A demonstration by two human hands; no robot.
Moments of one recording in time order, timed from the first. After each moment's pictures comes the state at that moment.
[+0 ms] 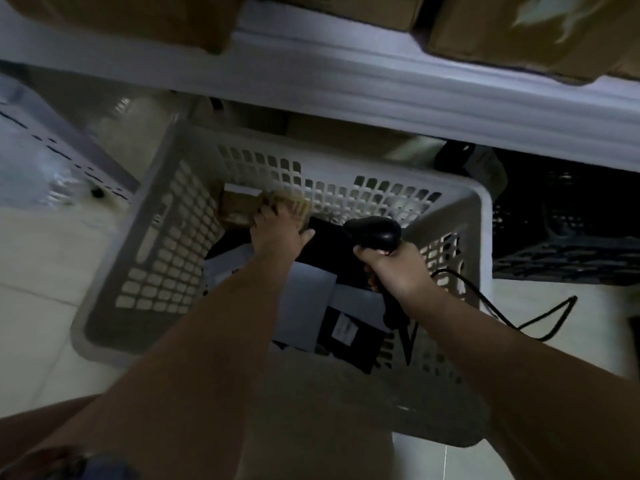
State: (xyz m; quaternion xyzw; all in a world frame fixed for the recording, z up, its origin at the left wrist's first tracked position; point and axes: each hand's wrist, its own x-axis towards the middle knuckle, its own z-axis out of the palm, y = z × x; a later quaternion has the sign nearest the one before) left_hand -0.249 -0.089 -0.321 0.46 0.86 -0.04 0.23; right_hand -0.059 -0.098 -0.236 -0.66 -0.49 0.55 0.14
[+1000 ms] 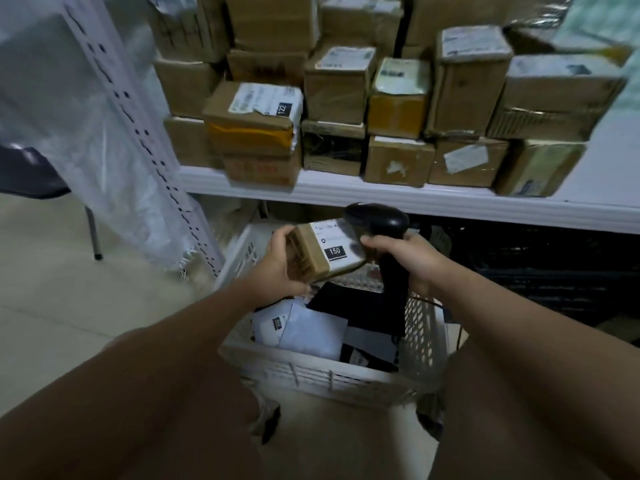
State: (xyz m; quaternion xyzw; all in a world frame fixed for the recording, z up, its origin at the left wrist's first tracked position) left_hand -0.261 -0.248 -0.098 0.58 0.63 0.35 0.39; right_hand -0.032 -0.178 -0.036 -0.49 -0.48 0.67 0.27
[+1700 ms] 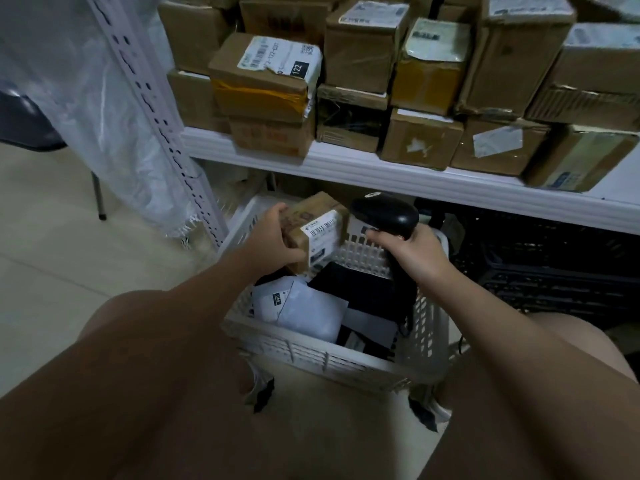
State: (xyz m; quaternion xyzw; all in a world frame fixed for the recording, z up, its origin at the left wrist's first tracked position) left_hand -0.273 -0.235 -0.106 0.49 0.74 0.33 0.31; right_hand -0.030 -0.181 -0.059 -0.49 -0.63 0.53 0.30
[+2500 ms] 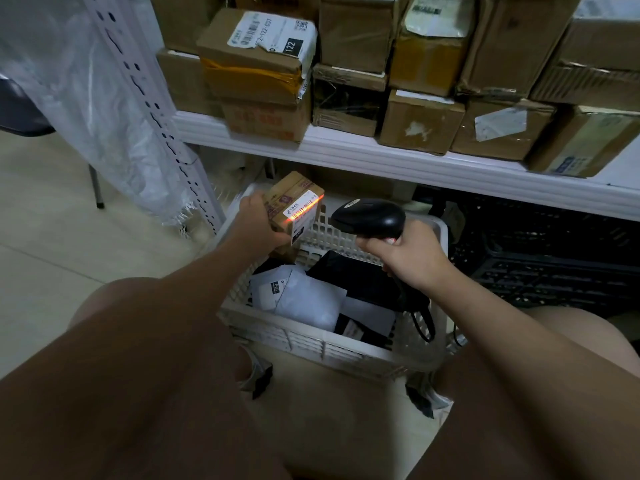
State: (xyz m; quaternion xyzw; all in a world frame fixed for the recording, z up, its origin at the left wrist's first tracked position) left_hand -0.283 -0.227 -0.120 0.50 0.80 0.27 0.16; right_hand -0.023 -0.191 -0.062 -0.46 -0.76 0.40 0.23
